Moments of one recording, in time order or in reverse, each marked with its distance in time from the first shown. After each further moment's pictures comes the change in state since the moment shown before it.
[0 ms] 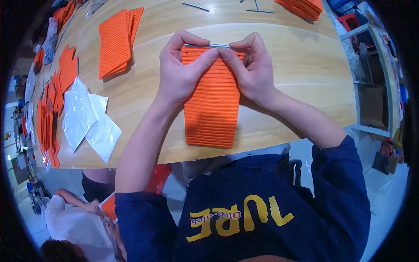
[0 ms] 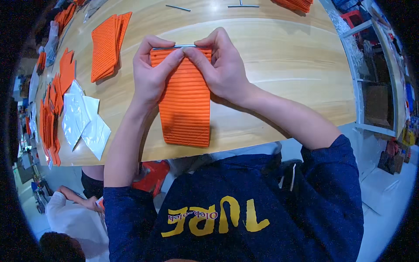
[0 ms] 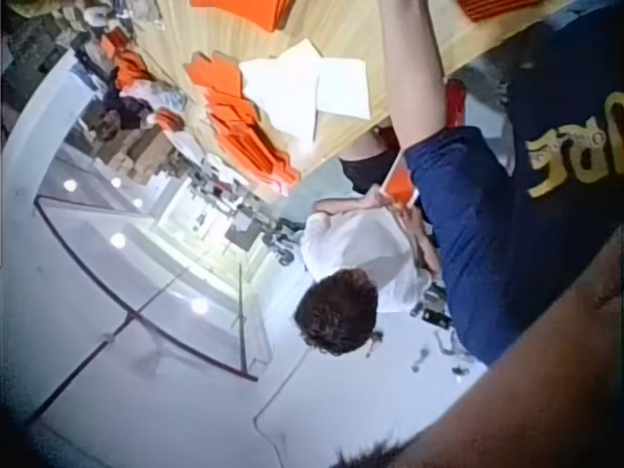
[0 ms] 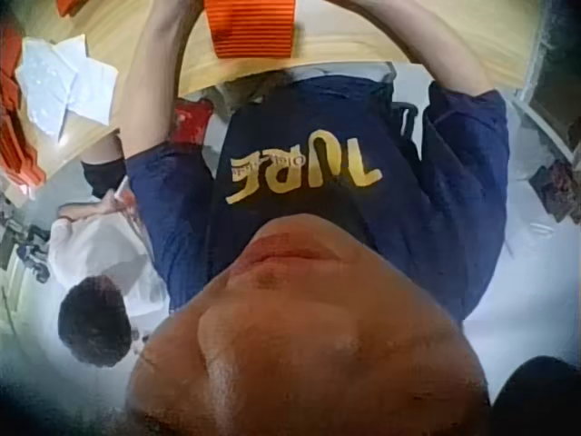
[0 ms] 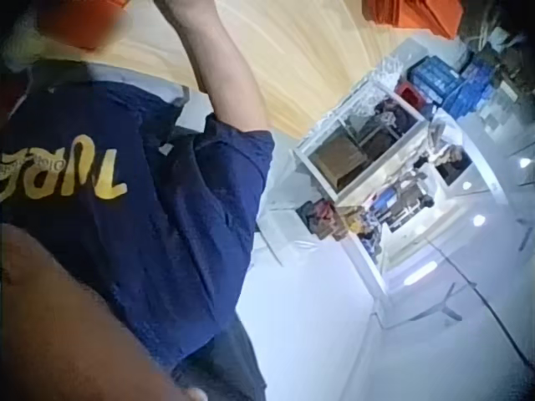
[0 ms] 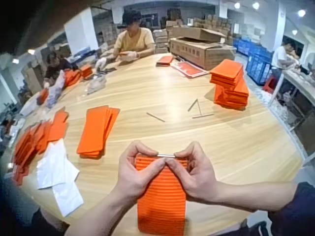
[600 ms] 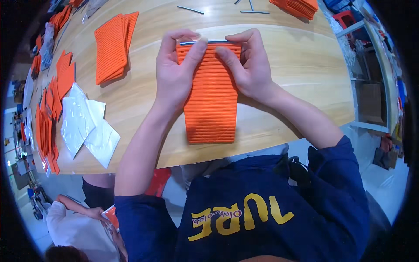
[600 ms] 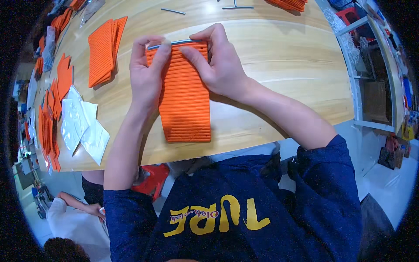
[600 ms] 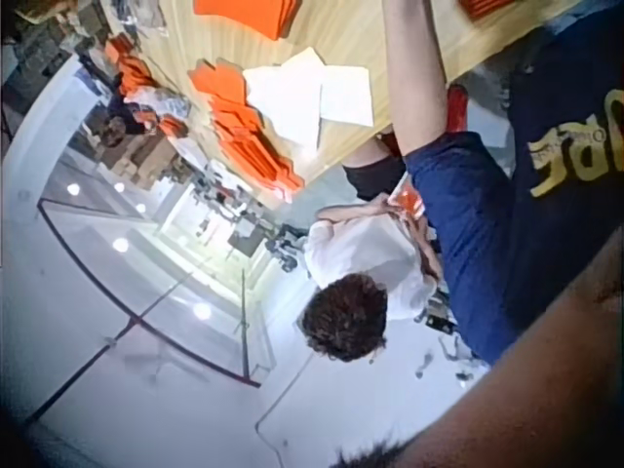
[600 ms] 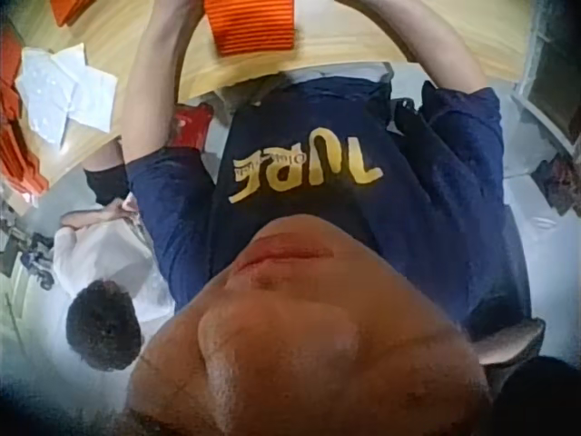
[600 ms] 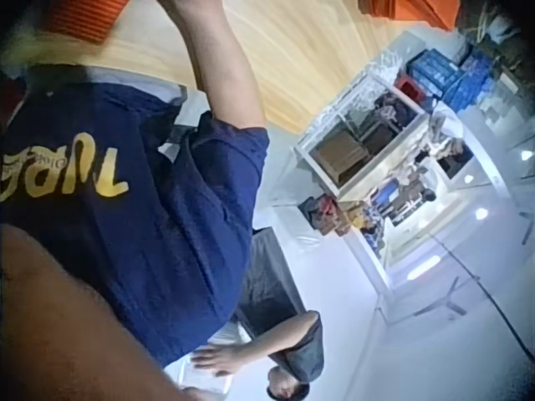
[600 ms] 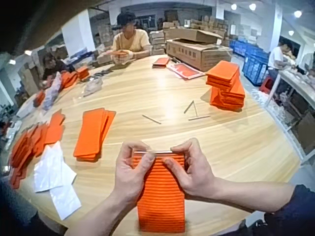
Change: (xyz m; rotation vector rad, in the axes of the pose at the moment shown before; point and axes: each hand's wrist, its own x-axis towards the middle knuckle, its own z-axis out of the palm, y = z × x) left_hand 0.004 0.007 0.012 -0.173 0.172 -0.106; right_hand 0.009 -0.003 -0.009 -0.175 -0.034 -0.064
